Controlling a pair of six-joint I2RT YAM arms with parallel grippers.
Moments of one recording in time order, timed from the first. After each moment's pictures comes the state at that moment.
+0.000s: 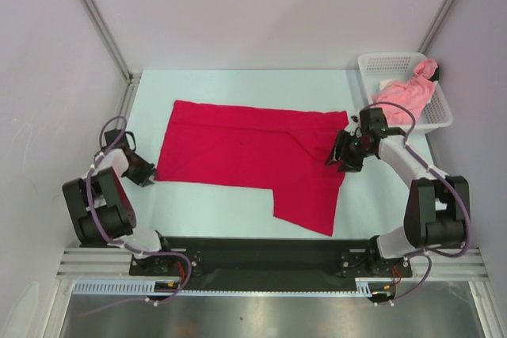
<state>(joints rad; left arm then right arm) 0.40 1.53 0.82 -0.52 0.07 -0.58 0.06 1.44 0.95 -0.64 -0.37 0.39</state>
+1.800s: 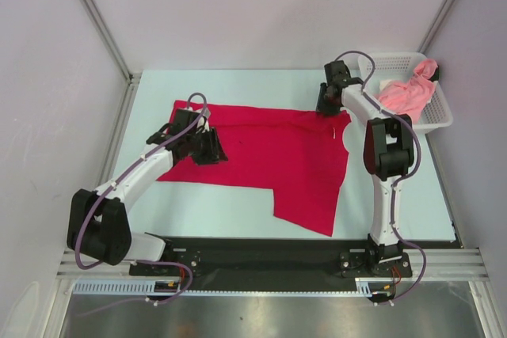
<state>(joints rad) -0.33 1.36 0.96 -0.53 0.26 -0.49 0.21 2.19 1.82 -0.62 0.04 0.39</state>
